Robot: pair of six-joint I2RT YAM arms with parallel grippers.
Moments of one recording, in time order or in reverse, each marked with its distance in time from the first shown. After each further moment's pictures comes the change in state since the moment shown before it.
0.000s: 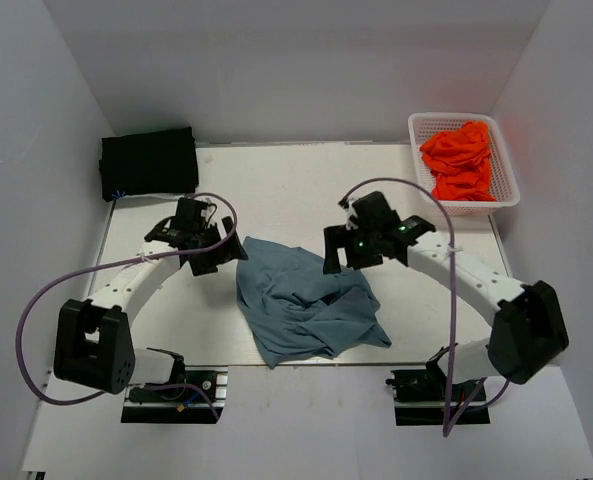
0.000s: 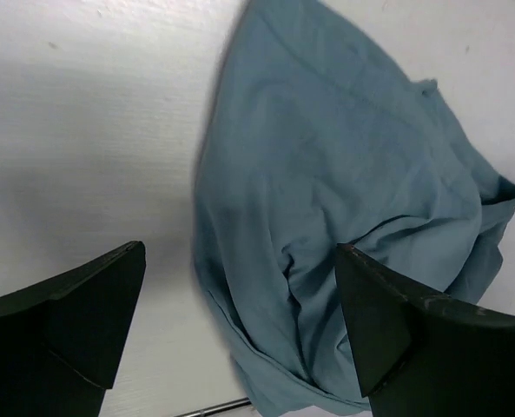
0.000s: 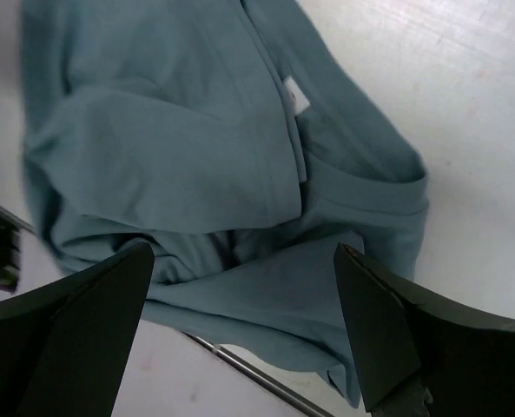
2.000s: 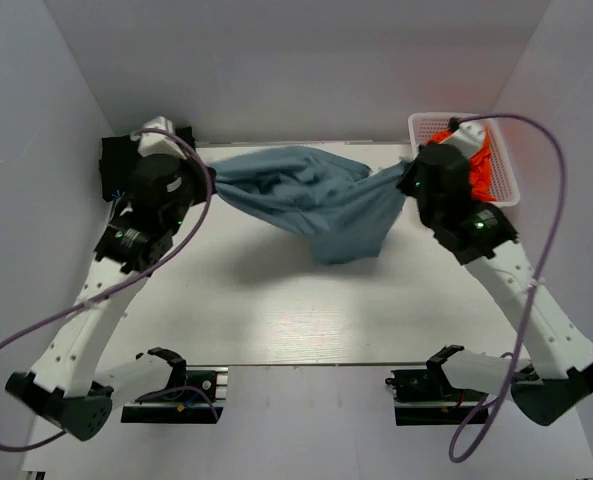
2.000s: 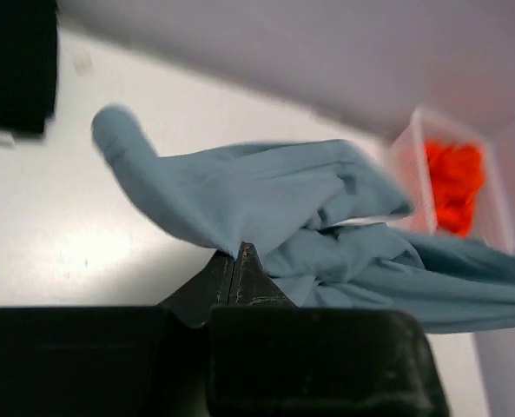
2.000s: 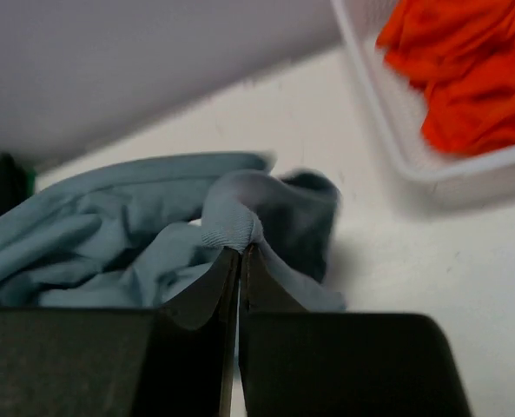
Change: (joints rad) left arm -0.187 -0.186 0.409 0.064 -0.419 -0.013; right arm -0.021 -0.171 0.298 0.031 0.790 0.244
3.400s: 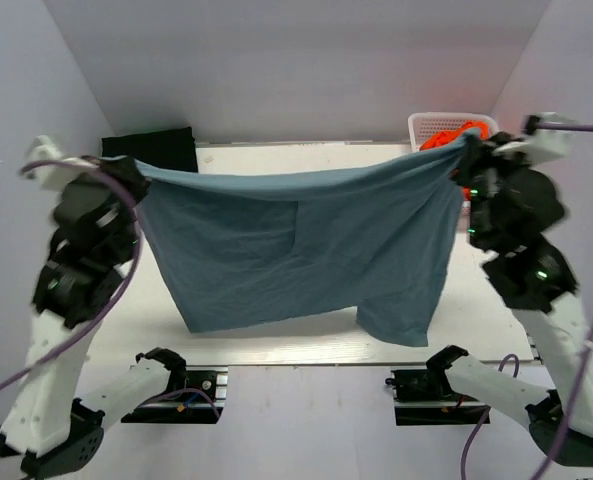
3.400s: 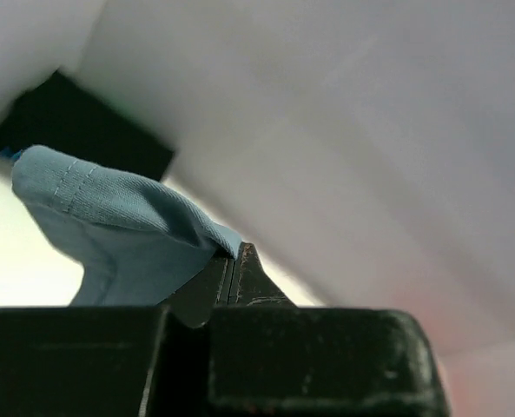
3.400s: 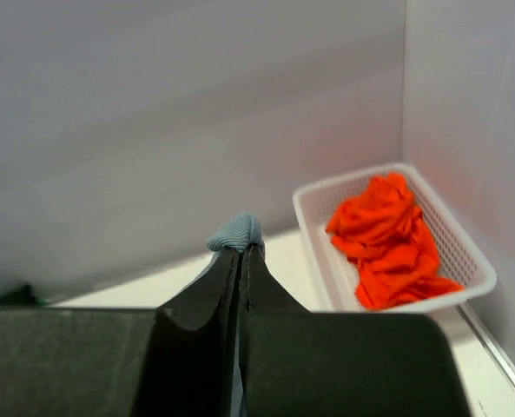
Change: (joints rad) left arm 0.007 -0.246 0.230 -0.105 -0.462 -0.112; right arm 0.001 -0.271 0.112 0.259 0.143 -0.445
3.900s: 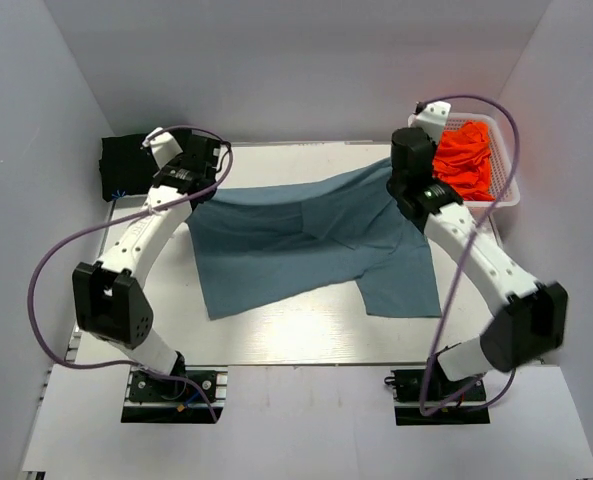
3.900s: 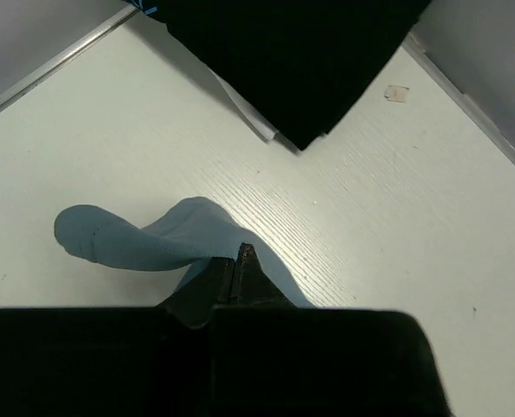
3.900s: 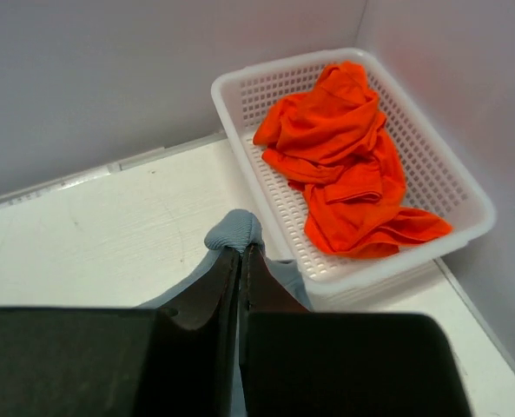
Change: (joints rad) left arm 0.111 0.690 -0.081 -0.114 -0.120 -0.188; right arm -0.101 0.478 -0.176 0.208 0.113 0.018
